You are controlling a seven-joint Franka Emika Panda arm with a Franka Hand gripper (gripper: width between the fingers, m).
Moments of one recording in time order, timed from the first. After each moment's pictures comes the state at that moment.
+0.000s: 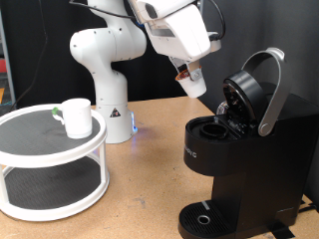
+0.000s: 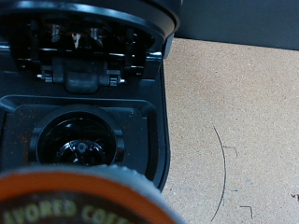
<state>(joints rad) 0.20 -0.20 -0.22 -2.16 0.44 2.11 -1.01</state>
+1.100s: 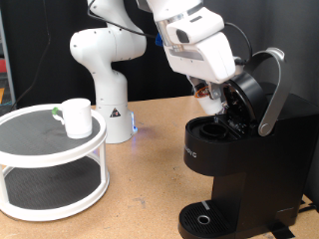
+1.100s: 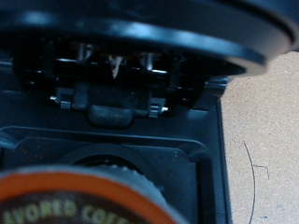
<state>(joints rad) 0.21 -0.19 -0.12 -2.27 0.43 2.24 -1.02</state>
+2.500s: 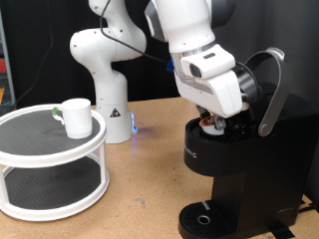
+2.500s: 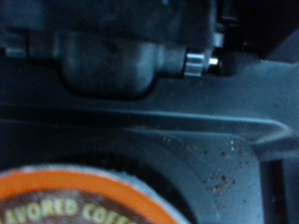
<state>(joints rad) 0.21 -0.10 -0.05 -2.33 0.38 2.41 -0.94</state>
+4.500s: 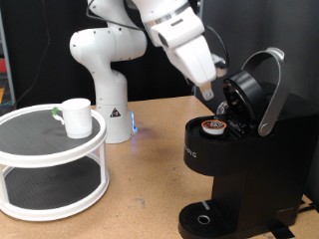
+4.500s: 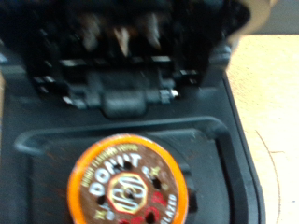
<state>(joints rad) 0.16 -0.21 -0.13 -2.27 0.50 2.16 -0.90</state>
